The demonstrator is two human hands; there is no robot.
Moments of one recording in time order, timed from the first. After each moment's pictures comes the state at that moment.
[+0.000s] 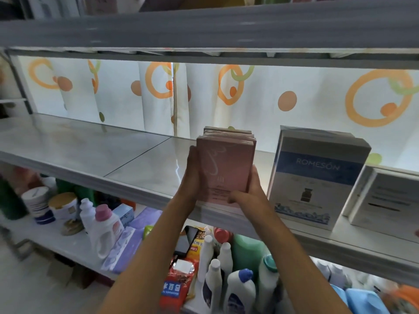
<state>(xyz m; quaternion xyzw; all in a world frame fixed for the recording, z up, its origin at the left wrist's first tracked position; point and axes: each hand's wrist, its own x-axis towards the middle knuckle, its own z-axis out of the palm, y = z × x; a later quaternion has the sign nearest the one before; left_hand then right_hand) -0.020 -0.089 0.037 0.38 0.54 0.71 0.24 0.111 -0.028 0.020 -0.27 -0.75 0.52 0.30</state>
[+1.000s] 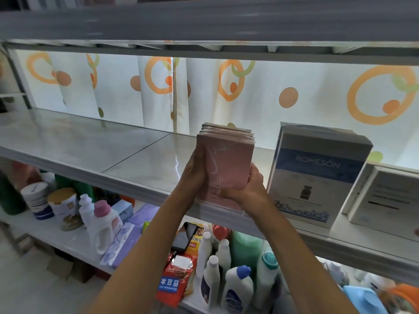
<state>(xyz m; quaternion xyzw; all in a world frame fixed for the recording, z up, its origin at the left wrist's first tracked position) -0.024 -0.087 0.032 0.37 0.63 0.65 0.20 0.098 -0.012 0.012 -0.31 -0.76 0.48 0.31</state>
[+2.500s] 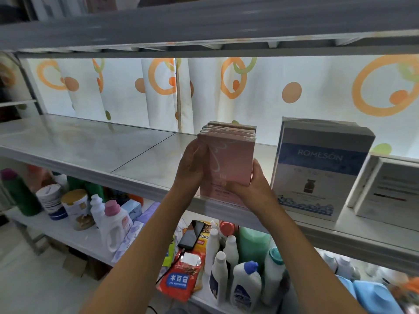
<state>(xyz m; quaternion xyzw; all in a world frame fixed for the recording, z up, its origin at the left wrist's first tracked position) -0.020 -0.104 0.042 0.42 0.61 0.67 0.09 0.106 -0.016 0.012 -0.27 -0.76 0.49 0.33</state>
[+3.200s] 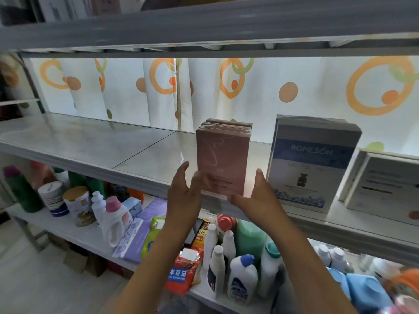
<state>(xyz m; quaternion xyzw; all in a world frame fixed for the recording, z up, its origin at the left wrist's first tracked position) 0.020 -0.150 0.003 0.29 0.72 0.62 0.02 0.144 -0.050 0.019 -0.35 -0.80 0.40 0.26</state>
